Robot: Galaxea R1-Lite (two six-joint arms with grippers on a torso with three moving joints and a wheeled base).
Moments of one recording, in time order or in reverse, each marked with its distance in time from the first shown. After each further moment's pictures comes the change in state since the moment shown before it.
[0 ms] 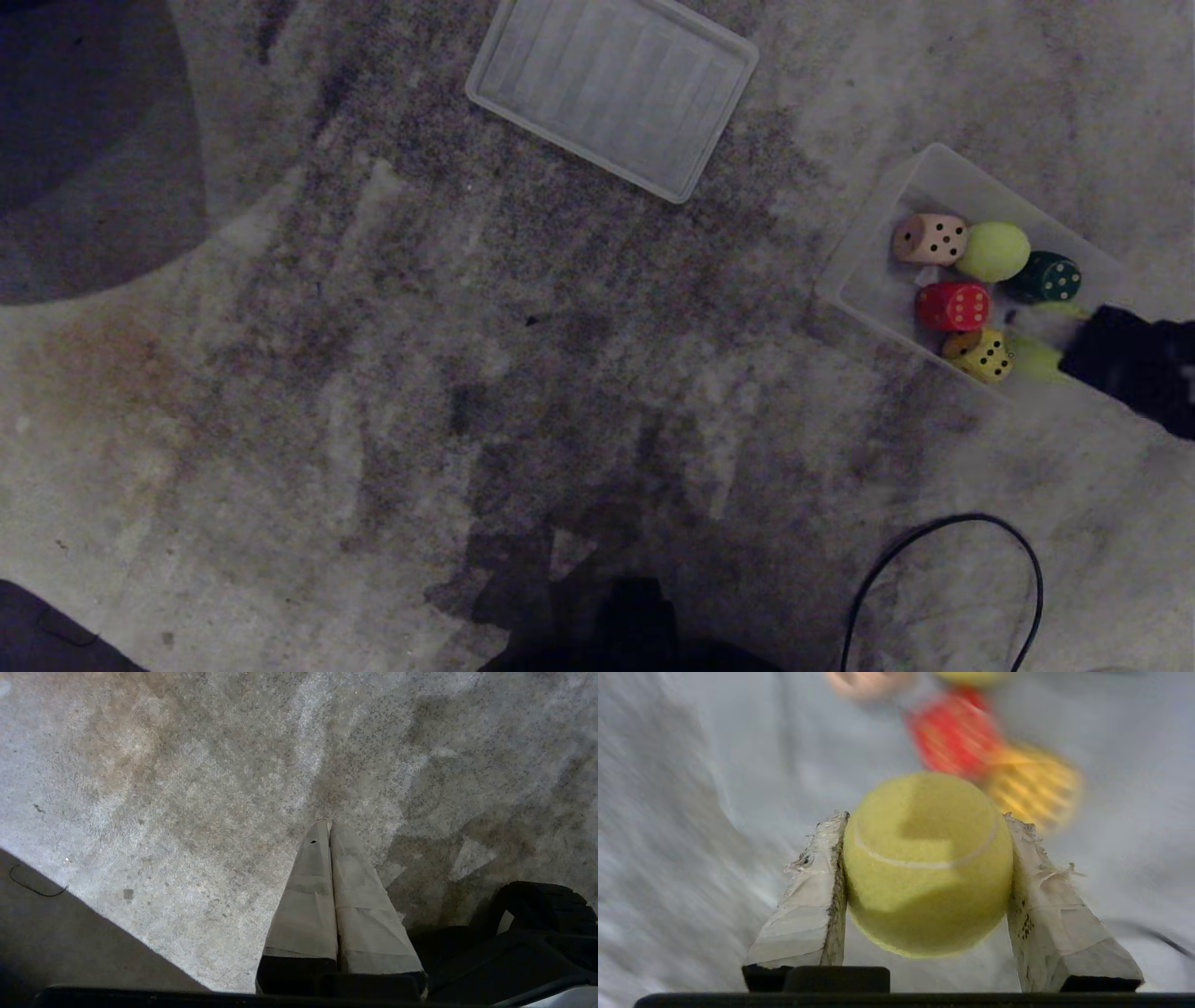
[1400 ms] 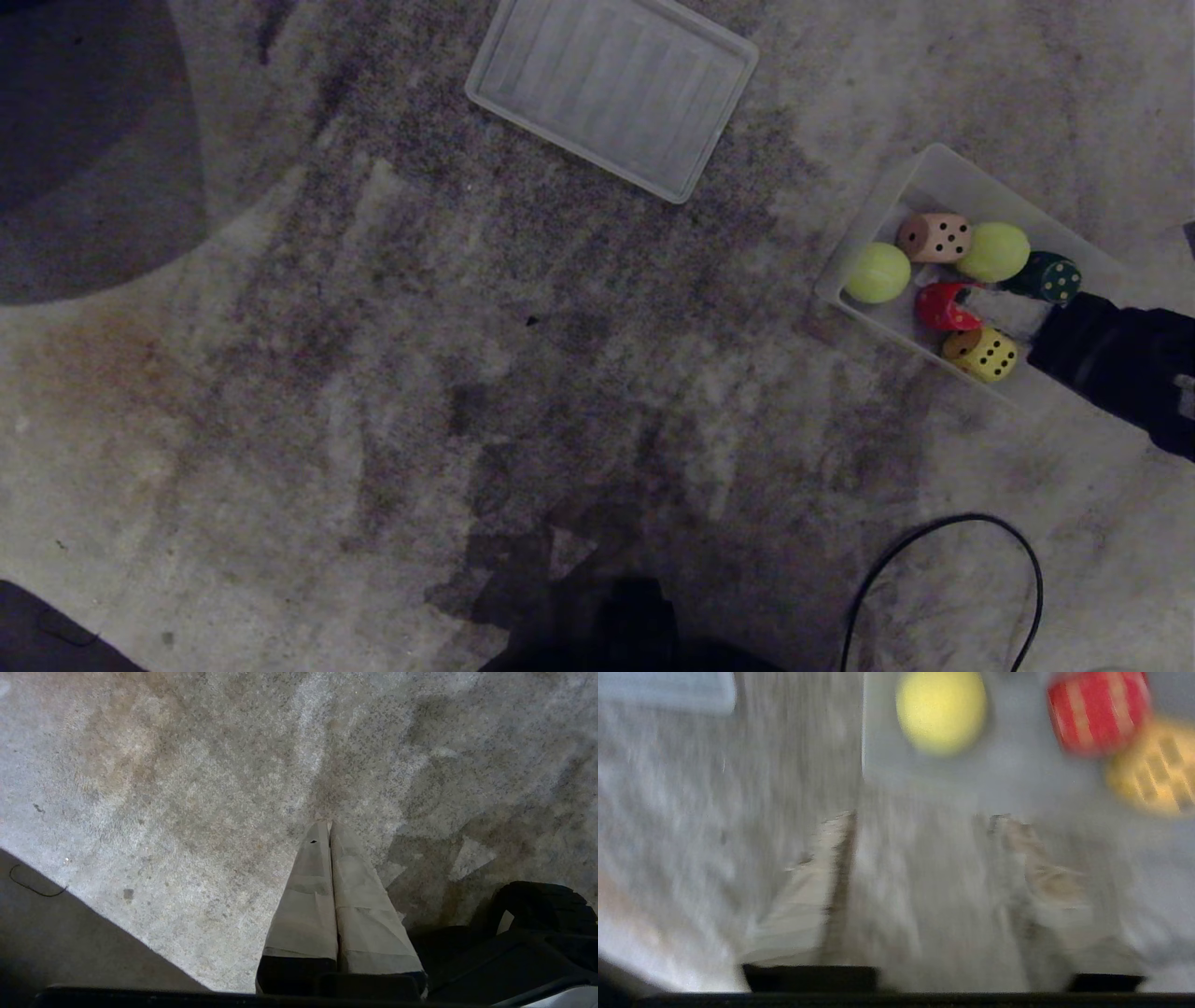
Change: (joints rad) left arm 0.000 0.000 0.000 0.000 0.000 0.000; right arm 0.144 -0.079 0.094 -0.132 0.084 0.054
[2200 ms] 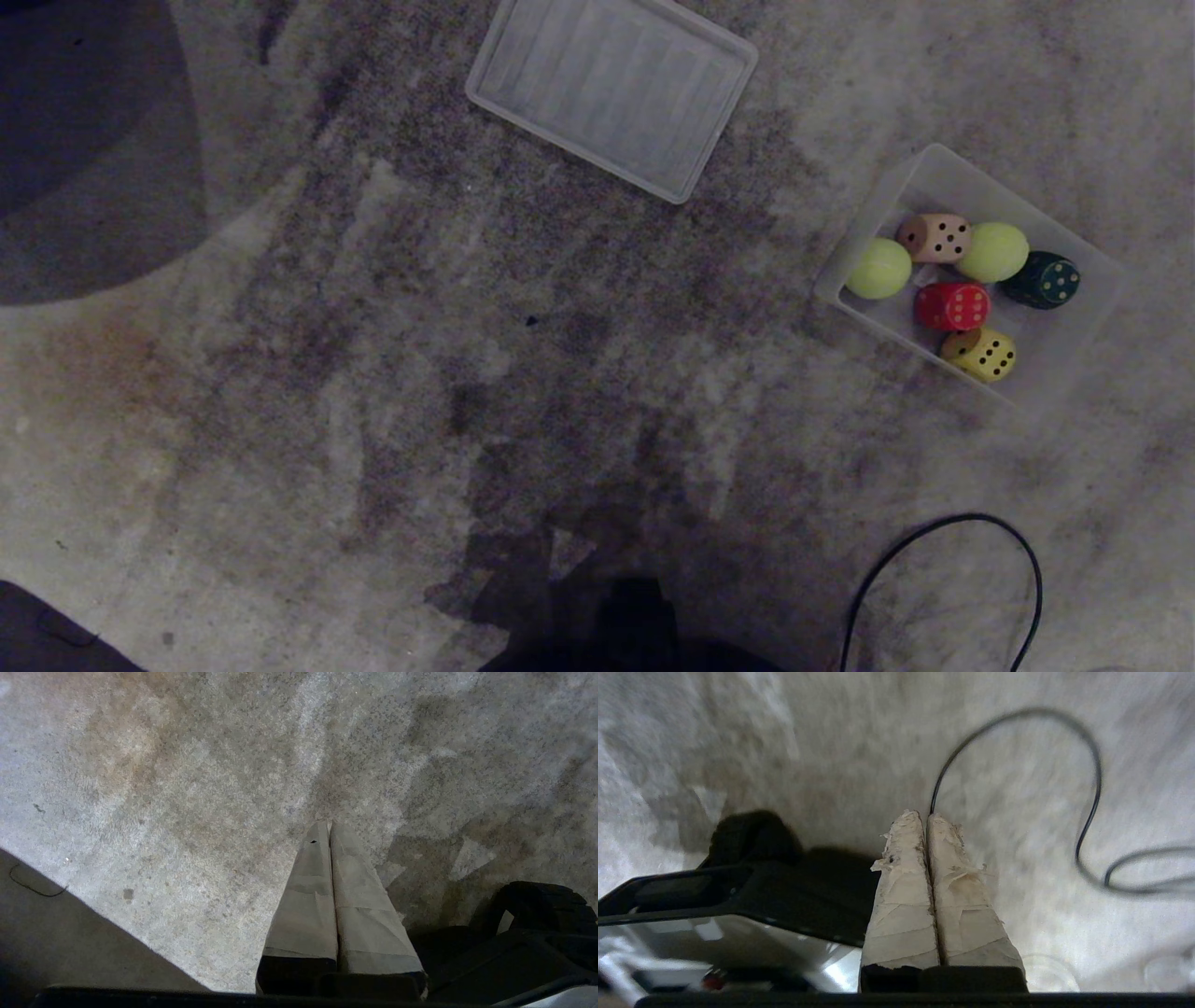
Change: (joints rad) left arm 0.000 0.000 0.000 0.000 0.000 0.000; right arm -0.151 -0.999 0.417 0.802 0.003 -0.252
